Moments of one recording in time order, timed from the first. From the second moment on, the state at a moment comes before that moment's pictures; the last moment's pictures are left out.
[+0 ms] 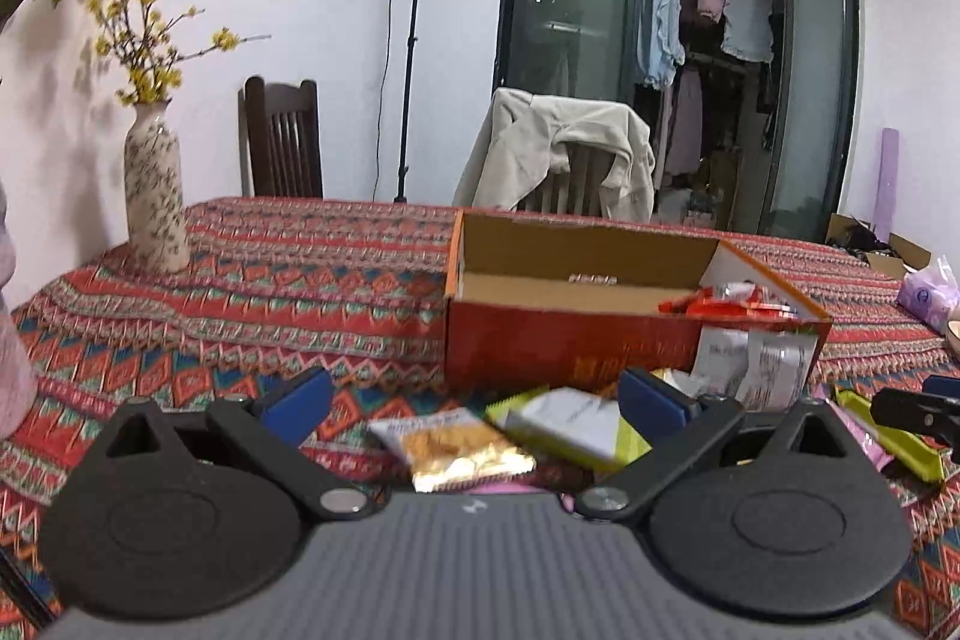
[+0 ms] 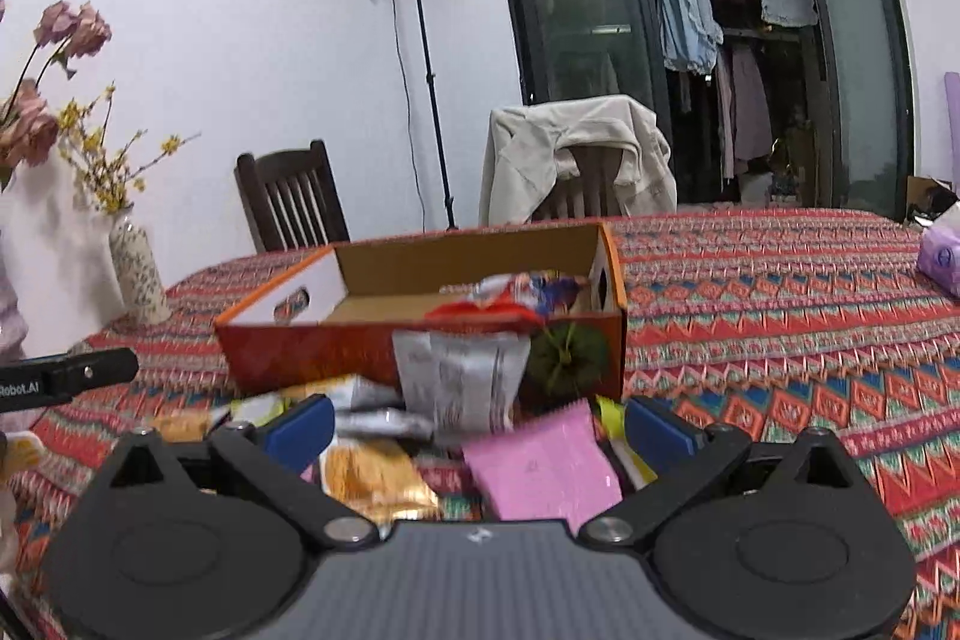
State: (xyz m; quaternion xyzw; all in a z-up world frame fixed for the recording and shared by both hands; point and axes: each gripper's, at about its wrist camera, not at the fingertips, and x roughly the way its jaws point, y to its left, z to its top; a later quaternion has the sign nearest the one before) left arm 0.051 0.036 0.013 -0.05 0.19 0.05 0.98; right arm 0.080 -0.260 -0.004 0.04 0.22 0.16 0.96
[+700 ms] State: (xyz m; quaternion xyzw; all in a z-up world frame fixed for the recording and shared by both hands) left arm 0.045 0.036 0.000 -0.07 0.23 0.05 0.97; right arm 0.074 -0.248 -0.025 0.01 0.27 0.18 0.94
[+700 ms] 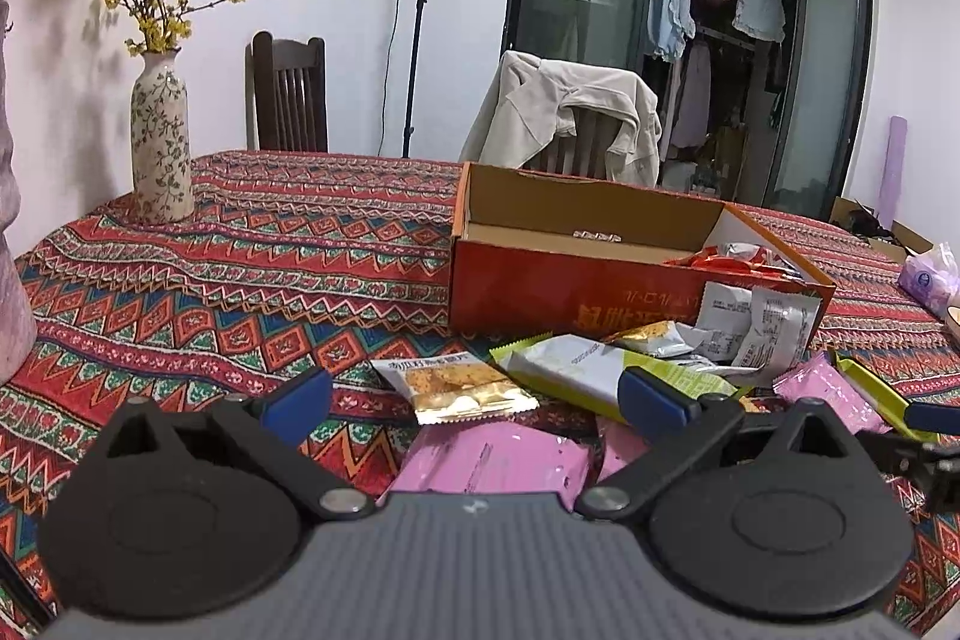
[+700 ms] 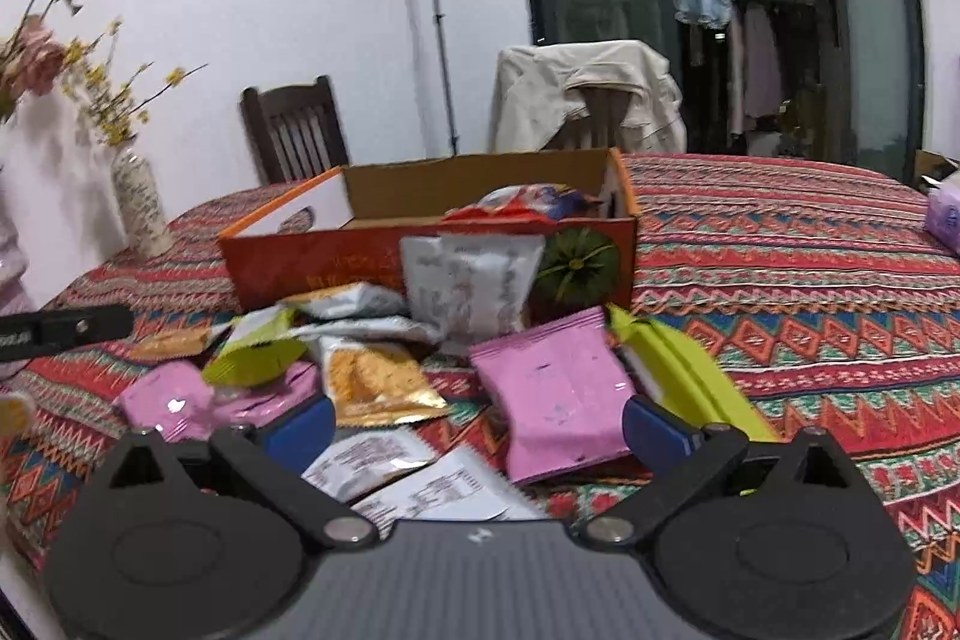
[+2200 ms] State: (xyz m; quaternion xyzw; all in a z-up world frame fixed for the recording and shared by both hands) left arm 0.050 0.033 -0.013 -0.06 0.28 0.06 0.96; right arm 0.049 -0.255 -0.005 0.00 0.19 0.19 0.96
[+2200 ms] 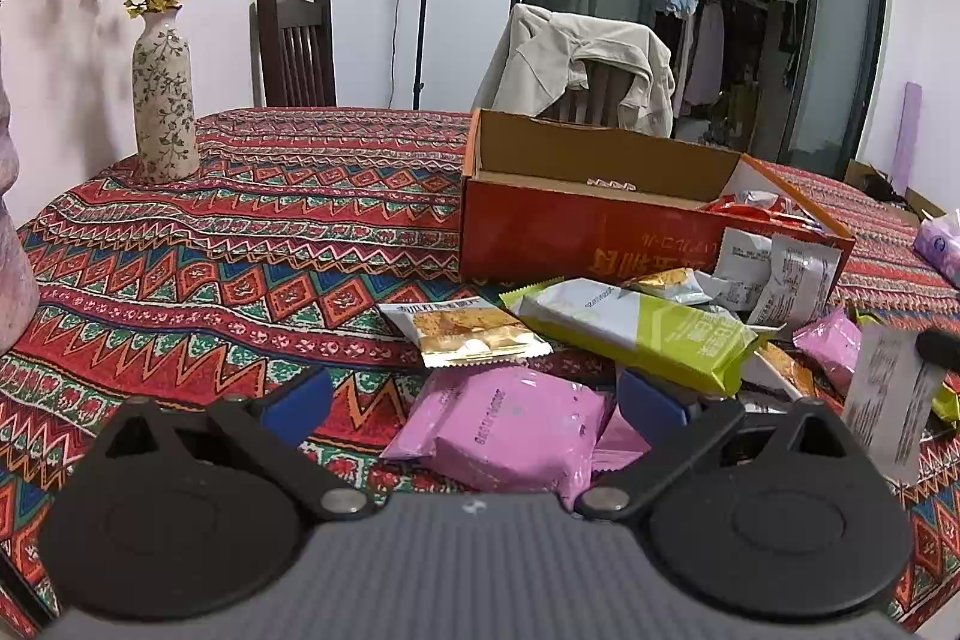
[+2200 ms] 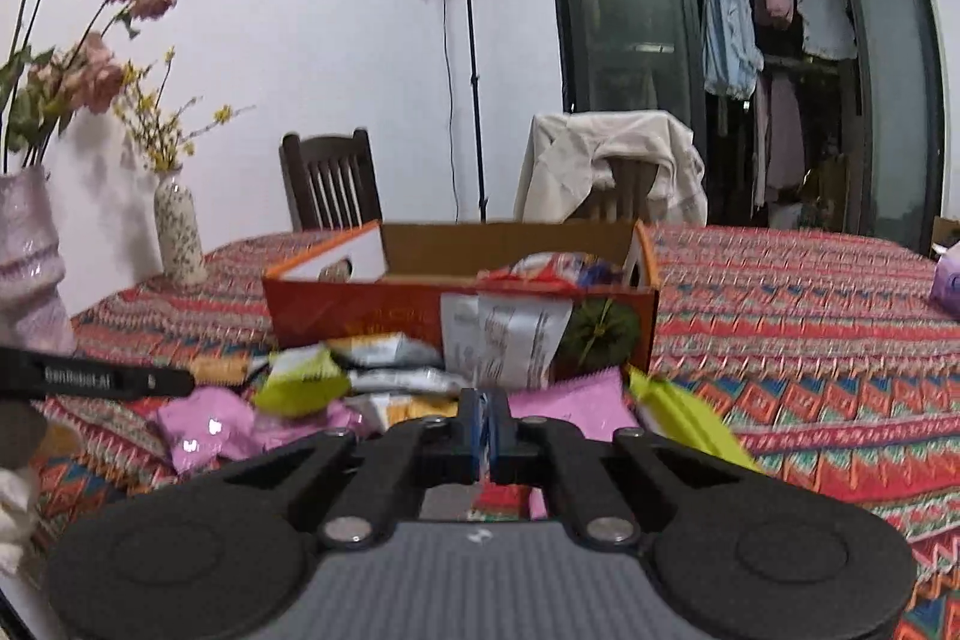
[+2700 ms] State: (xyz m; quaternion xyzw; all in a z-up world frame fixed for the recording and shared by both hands) left arm 0.080 0.030 -0.037 -0.05 0.34 0.05 0.94; right arm 0.057 -0.248 0.004 0.00 0.17 0.20 0.97
